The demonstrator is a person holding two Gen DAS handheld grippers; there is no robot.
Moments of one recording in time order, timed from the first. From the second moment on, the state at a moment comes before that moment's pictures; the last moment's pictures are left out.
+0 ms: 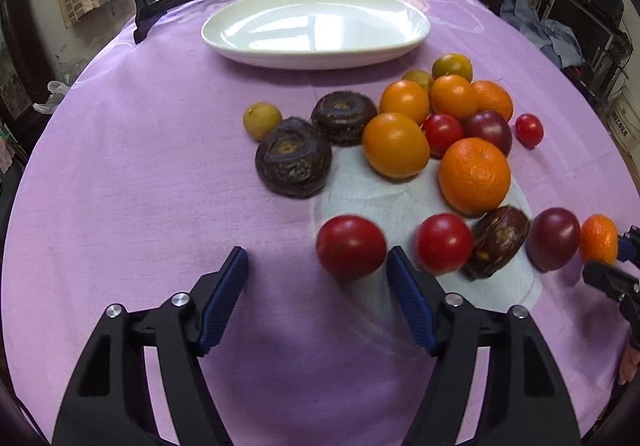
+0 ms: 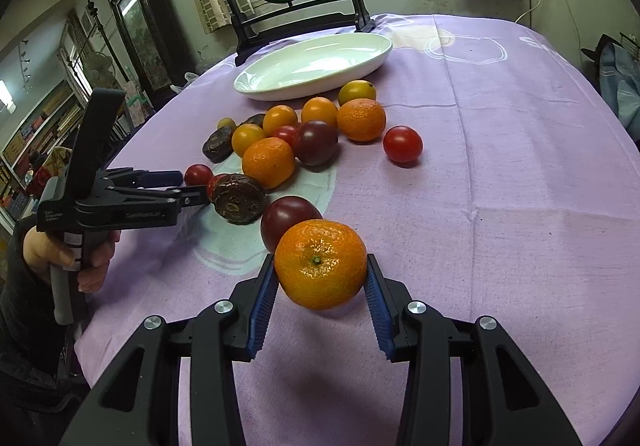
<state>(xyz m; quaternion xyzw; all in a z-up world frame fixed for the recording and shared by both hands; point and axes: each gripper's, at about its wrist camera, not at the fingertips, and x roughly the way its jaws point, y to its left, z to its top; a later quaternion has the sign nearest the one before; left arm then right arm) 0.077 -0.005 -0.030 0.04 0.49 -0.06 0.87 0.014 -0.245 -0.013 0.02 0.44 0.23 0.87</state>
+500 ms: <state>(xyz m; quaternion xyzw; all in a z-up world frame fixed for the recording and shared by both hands) 0.105 0.008 0.035 -0.02 0.45 -0.10 0.89 0.062 -0.195 0.051 -0.06 0.37 0.25 0.89</state>
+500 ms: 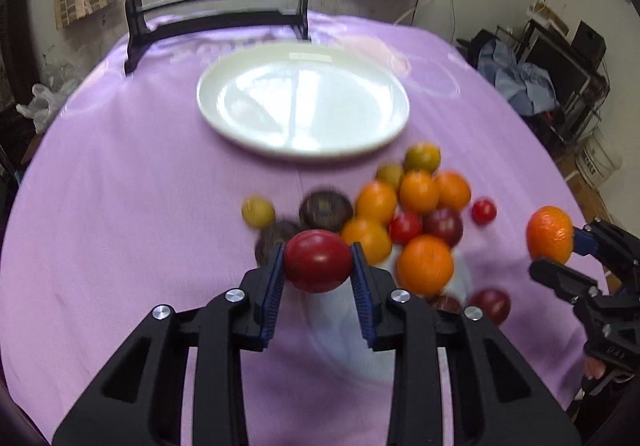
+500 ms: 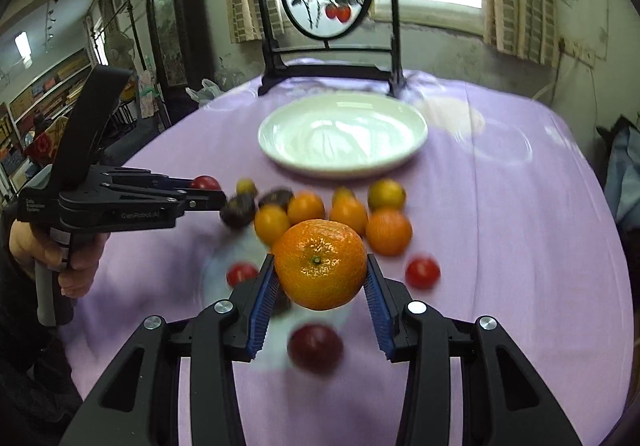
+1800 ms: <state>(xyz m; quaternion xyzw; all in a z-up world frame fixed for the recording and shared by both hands) 0.068 0.015 0.036 0.00 0.38 0.00 0.92 0.061 -0.212 0.019 -0.05 0.40 0.21 0.89</state>
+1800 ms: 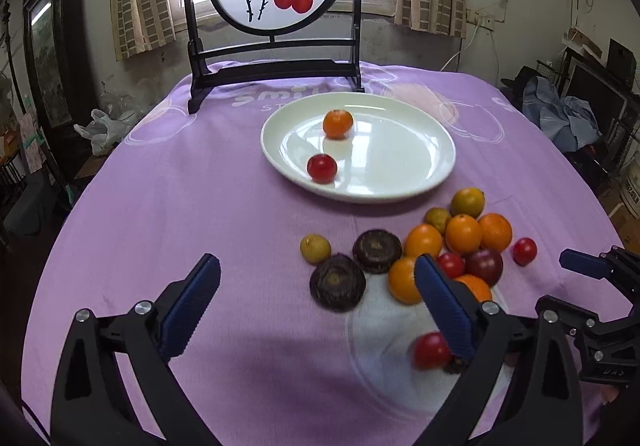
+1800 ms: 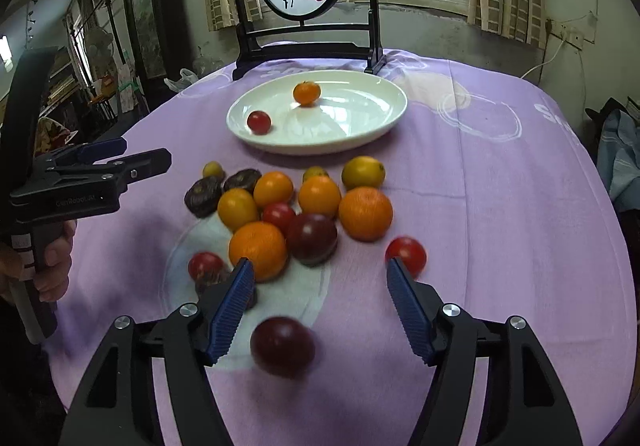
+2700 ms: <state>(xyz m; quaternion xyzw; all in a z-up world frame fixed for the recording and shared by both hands) 0.034 -0.019 -0.021 0.04 0.45 -0.04 0.89 0.039 -0.205 -0.023 -0.03 0.46 0.23 0.86</state>
